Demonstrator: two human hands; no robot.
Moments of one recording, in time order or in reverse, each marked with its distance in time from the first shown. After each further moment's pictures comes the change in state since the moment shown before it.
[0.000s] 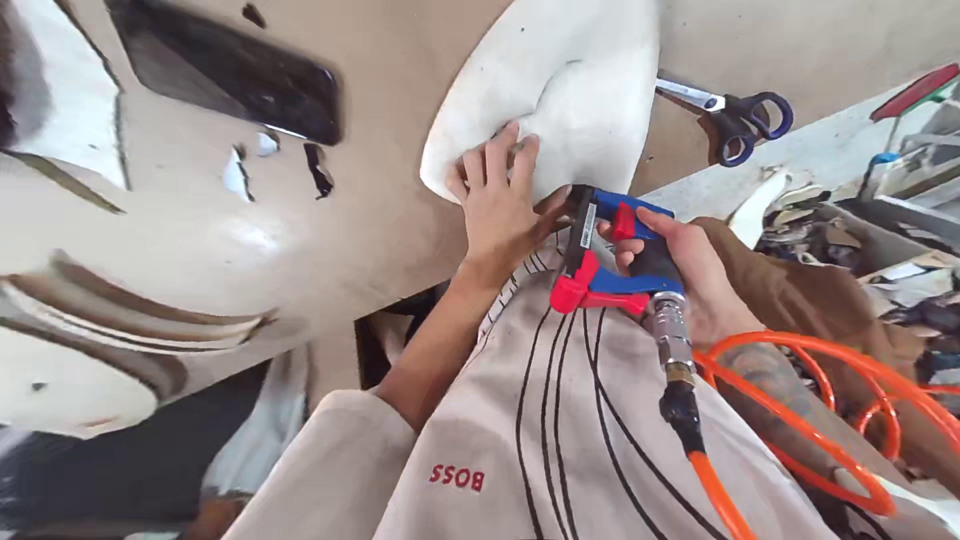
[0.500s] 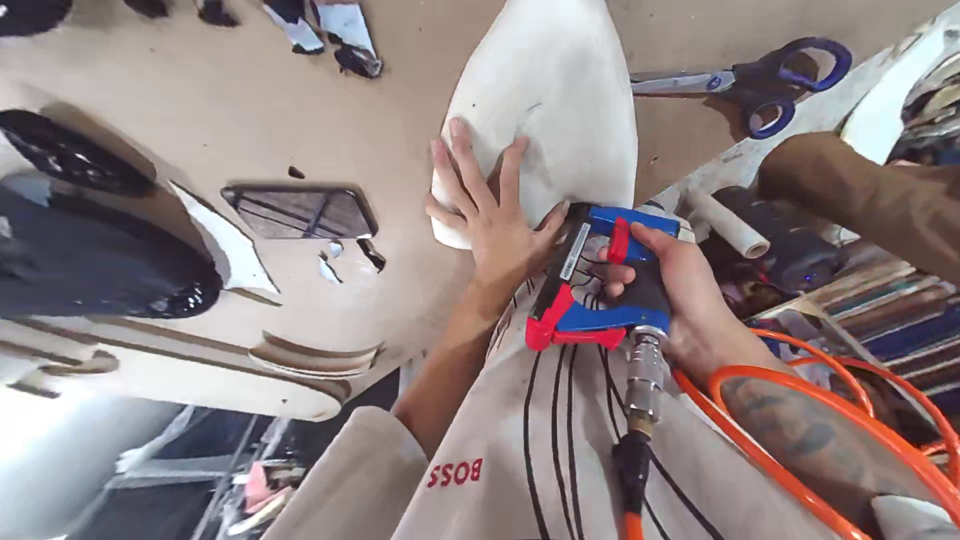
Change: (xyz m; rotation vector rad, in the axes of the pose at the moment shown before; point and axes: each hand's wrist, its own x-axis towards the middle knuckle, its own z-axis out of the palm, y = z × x) left_hand 0.050 0.005 -0.009 0.215 -0.148 0.011; right_hand 0.008 -0.006 0.021 0.293 0.105 0.128
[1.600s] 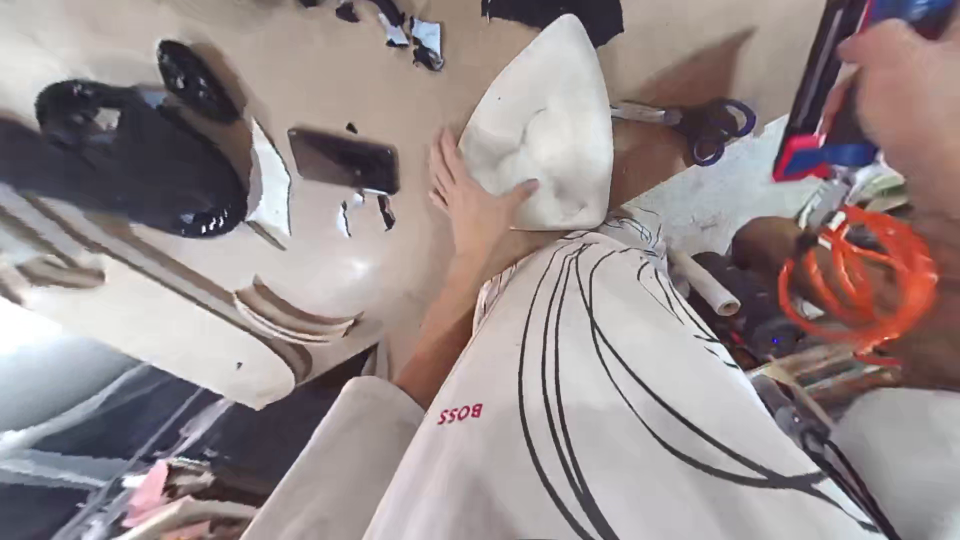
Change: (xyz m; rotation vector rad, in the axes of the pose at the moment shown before) left_hand -0.027 -0.009 -0.039 -0.314 0.020 -0.345; right_hand -0.058 -0.230 -0.036 -1.487 0.257 -1.431
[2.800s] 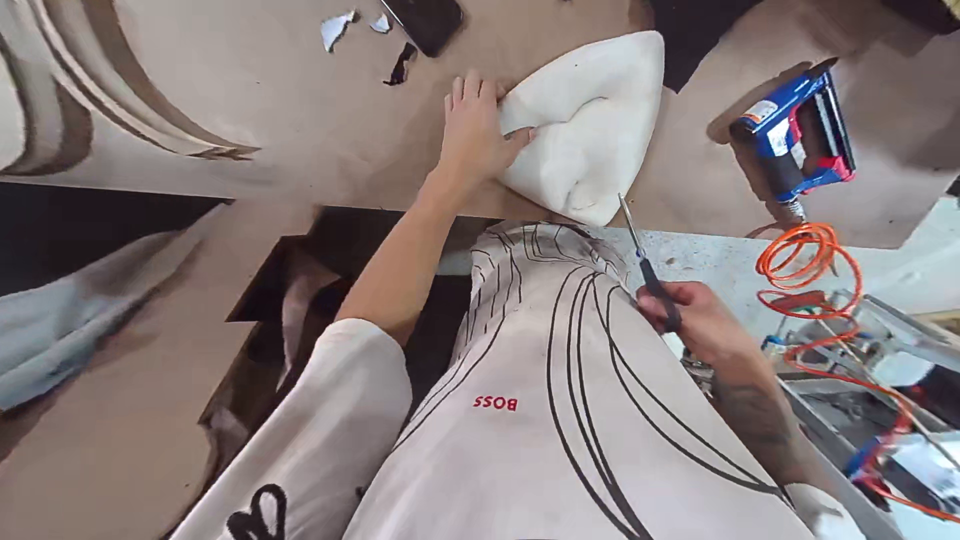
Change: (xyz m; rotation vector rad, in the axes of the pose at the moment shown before) left_hand -0.004 -0.055 0.013 -0.143 0.129 -0.062; right_hand -0.127 0.020 0.049 0.266 -0.972 0.096
